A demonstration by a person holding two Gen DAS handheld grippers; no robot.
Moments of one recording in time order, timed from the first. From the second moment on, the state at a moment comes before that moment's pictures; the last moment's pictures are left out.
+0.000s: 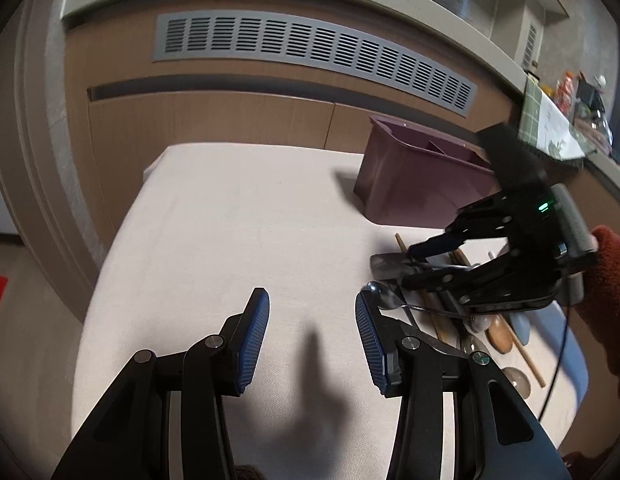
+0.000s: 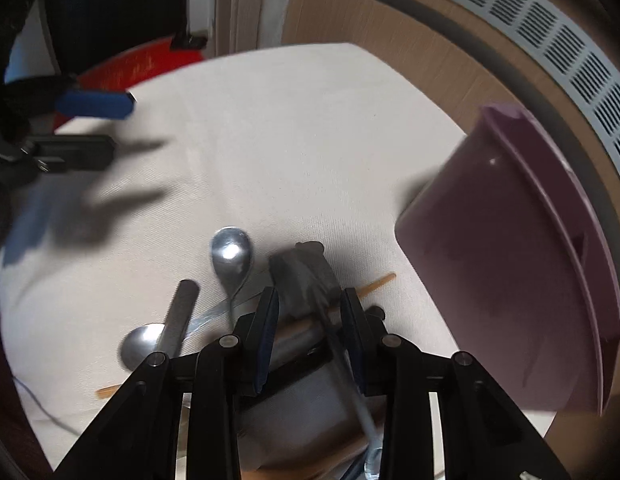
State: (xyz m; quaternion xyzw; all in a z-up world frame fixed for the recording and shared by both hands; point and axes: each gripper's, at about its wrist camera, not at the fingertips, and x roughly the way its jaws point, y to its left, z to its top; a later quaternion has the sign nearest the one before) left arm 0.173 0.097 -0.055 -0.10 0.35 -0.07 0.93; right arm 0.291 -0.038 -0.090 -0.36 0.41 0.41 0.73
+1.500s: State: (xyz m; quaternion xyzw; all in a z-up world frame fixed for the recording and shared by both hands) left arm 0.209 0.026 -0.090 -0.04 0.46 -0.27 0.84; right arm 0.225 -0.225 -0.076 -0.05 0.45 0.27 0.85
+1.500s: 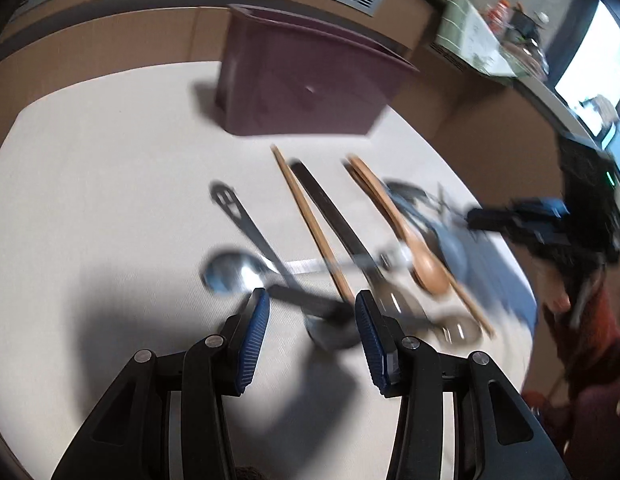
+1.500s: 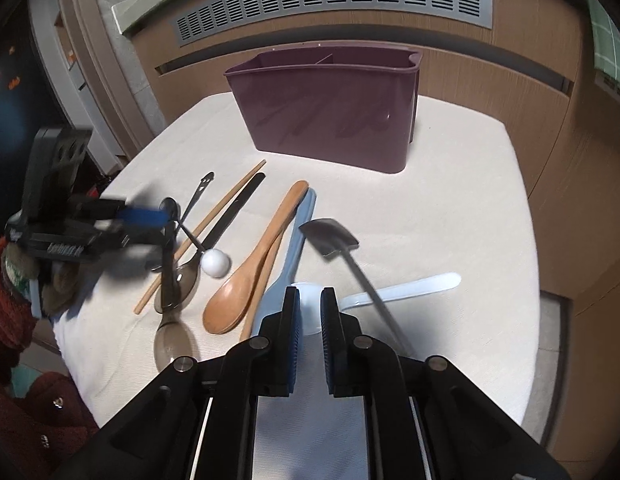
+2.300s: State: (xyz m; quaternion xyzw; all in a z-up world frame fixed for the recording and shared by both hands) left arm 0.221 -0.085 -0.082 0.23 0.39 -0.27 0.85; right arm 0.214 -0.230 -0.072 -0.07 0.43 0.26 0.86
